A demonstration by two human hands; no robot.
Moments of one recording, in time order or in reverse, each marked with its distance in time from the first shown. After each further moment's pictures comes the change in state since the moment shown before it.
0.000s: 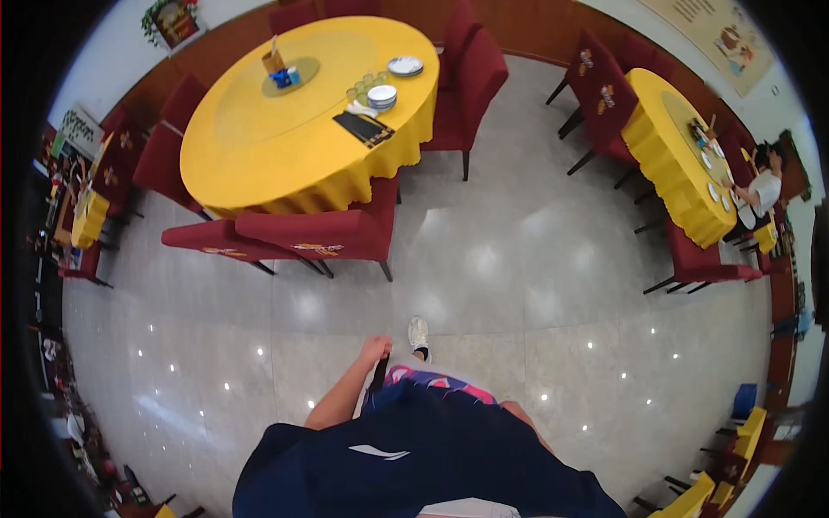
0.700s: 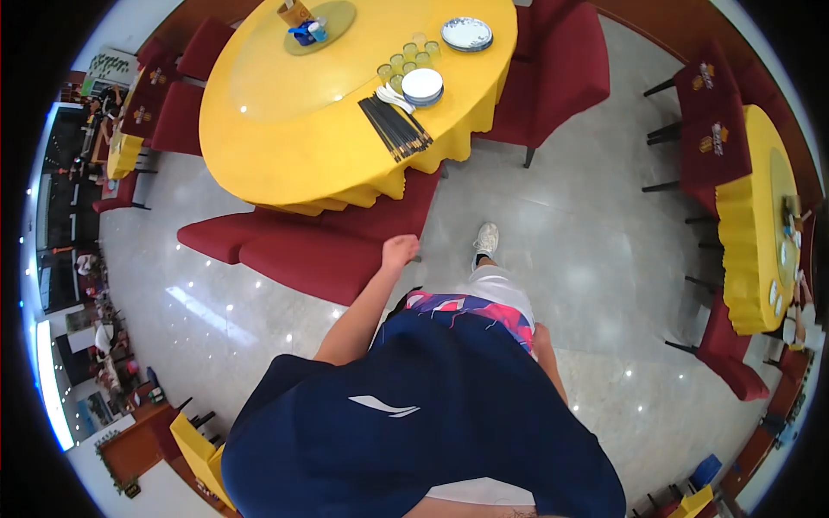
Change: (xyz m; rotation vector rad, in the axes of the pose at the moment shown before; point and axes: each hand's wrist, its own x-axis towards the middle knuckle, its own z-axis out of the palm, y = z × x) left_hand 0.235 0.377 0.036 -0.337 0.360 0.144; right_hand 0.314 -0.136 -0.378 0.853 0.297 0.405
